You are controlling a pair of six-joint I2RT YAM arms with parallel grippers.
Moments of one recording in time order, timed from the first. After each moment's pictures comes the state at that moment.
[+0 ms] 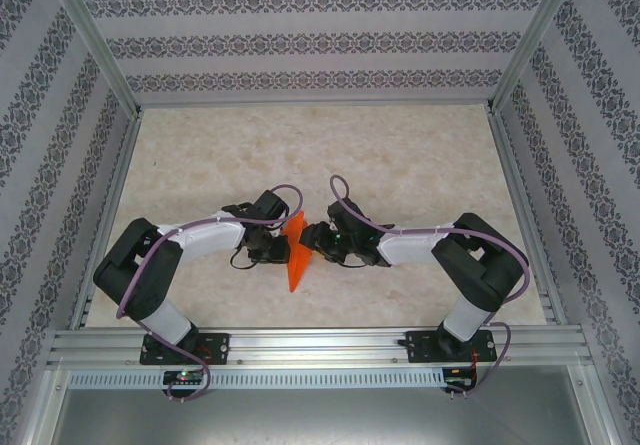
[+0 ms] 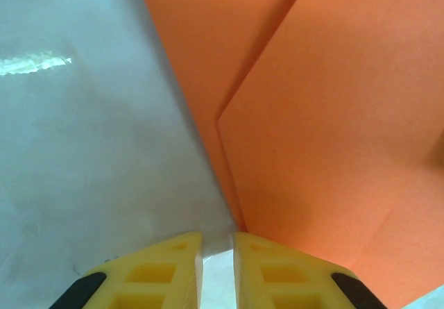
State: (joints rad) left arm -0.63 1.61 0.83 -0.53 0.25 -0.57; right arm 0.80 1.68 0.71 0.21 -0.32 1.16
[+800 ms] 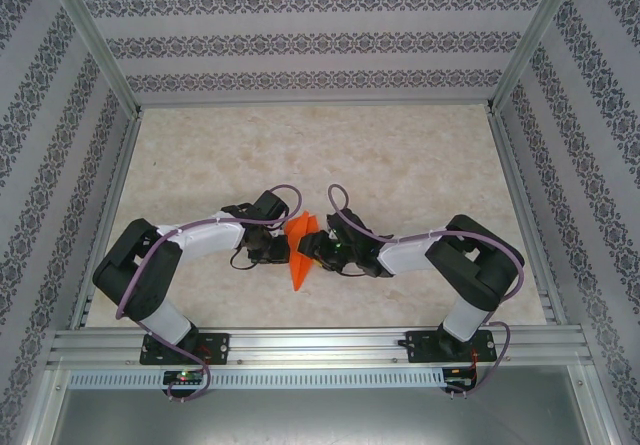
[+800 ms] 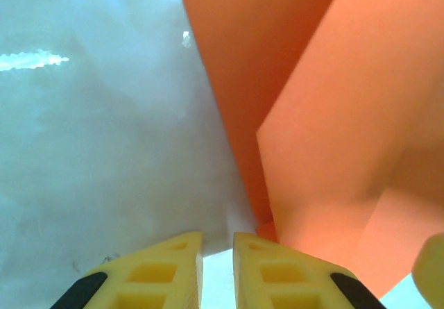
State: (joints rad) left arm -0.63 1.61 0.83 -0.52 0.25 -0.60; right arm 0.84 1.70 0.62 0.39 -0.33 1.23
